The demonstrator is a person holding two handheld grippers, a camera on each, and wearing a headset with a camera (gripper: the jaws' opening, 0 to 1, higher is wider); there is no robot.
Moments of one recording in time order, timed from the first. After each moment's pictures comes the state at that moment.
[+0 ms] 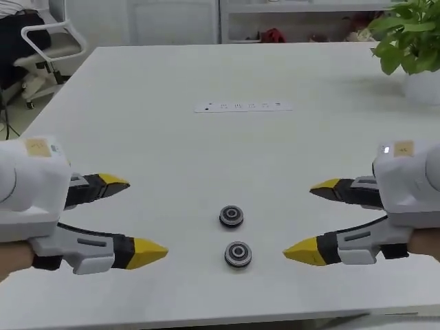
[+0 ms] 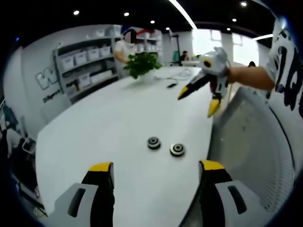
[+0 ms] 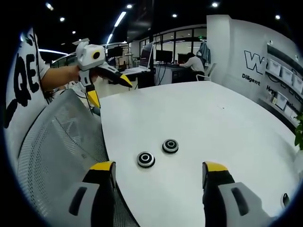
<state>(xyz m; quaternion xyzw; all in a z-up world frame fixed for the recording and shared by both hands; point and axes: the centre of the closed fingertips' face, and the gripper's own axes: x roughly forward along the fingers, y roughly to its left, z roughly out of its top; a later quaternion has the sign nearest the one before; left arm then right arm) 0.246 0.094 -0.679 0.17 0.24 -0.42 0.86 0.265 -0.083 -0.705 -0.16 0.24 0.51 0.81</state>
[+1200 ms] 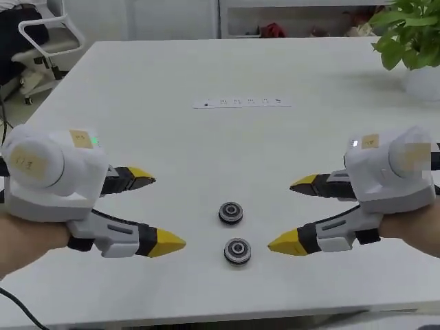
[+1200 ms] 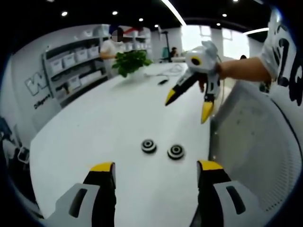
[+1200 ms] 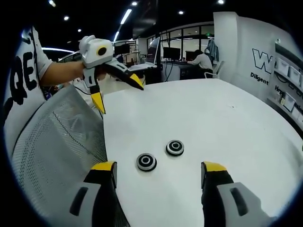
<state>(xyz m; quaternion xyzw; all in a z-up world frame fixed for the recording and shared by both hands) 0.260 0.068 -0.697 0.20 0.24 -0.46 0.83 0.275 -0.063 -0.726 -0.17 0.25 0.54 0.79</state>
